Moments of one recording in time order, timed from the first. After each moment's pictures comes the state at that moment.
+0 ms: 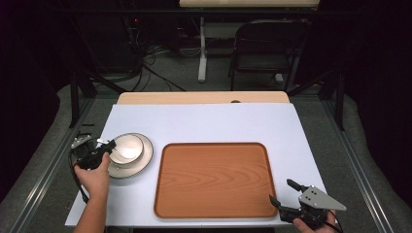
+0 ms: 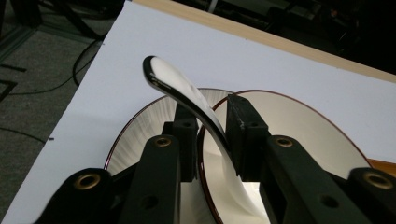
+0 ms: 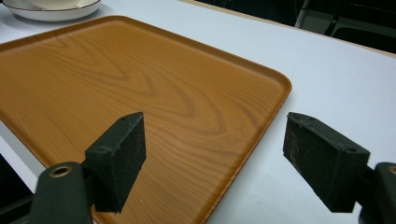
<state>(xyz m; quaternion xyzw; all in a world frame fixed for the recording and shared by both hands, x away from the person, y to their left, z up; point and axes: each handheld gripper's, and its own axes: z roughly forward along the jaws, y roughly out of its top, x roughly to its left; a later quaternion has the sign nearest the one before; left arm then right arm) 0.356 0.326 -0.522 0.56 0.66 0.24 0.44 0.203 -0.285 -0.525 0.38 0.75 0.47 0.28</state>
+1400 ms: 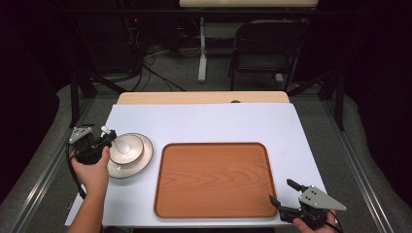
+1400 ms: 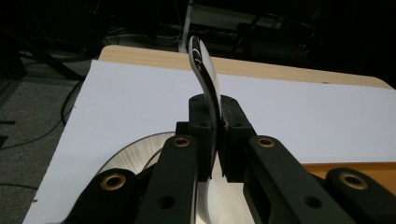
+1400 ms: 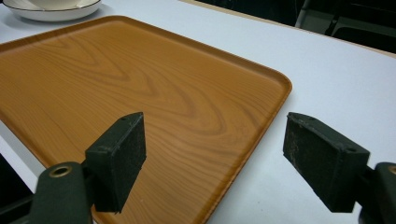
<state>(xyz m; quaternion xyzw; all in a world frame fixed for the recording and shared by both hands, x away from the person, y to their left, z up) 0.344 0.302 -0.467 0.60 0.58 0.27 0.47 0.203 -0.285 -0.525 0.38 0.75 0.47 0.27</state>
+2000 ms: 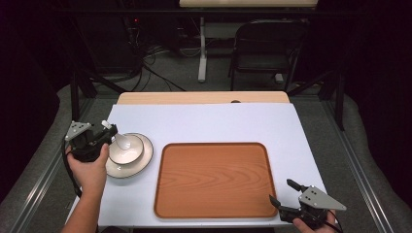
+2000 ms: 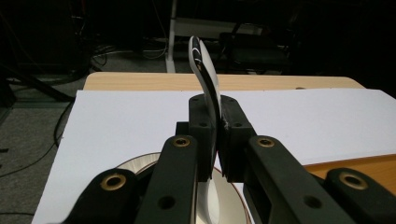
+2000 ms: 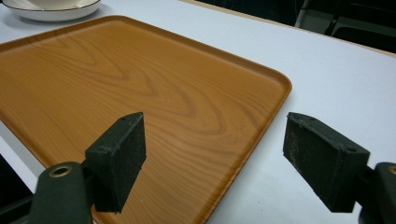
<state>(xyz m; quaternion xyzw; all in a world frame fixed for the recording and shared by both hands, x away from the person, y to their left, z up) 0.331 0.288 -0.432 0.63 0.54 0.28 0.48 0.203 -0.285 -0.525 0.38 0.75 0.47 0.28</state>
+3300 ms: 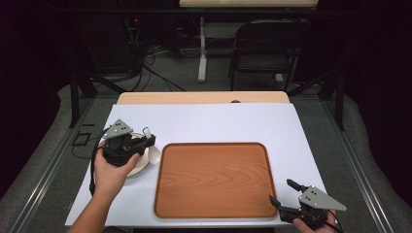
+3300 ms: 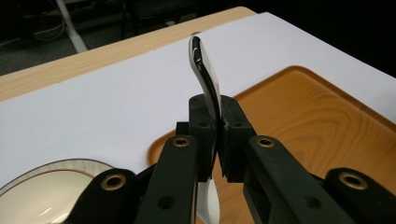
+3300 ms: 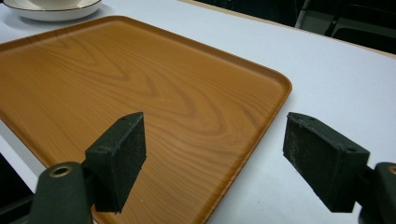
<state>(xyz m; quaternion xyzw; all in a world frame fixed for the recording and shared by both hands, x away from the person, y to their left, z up) 0.317 0.204 -0.407 0.78 0.39 0.17 0.45 0.202 -0.285 -0.525 0.38 0.75 0.47 0.28</state>
